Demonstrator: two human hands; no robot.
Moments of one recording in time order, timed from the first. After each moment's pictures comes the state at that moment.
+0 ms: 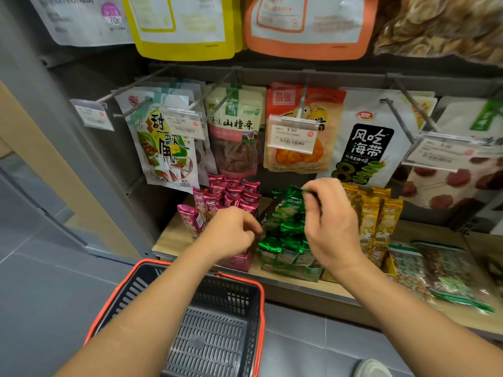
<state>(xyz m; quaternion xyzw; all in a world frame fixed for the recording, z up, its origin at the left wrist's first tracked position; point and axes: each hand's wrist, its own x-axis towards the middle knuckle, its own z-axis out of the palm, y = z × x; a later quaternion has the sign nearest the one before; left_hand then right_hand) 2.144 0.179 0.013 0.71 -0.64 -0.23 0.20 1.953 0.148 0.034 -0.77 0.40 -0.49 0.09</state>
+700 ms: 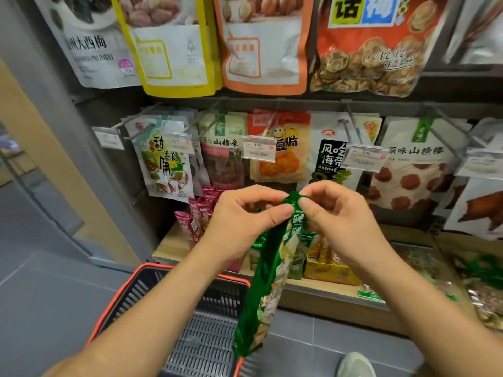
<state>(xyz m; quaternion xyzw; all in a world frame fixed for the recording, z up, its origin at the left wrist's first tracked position) 2.053 0.254 0.117 0.44 -0.58 -0.36 0.59 1.888 0.213 0.118 -0.68 0.36 -0.45 0.46</state>
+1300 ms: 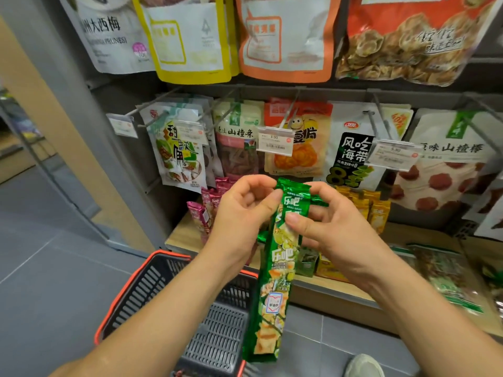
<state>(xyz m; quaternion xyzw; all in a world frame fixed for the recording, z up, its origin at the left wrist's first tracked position) 2.057 0.245 0.094 0.45 -0.42 -0.41 0.67 1.906 0.209 0.104 -0.60 0.29 -0.36 0.66</state>
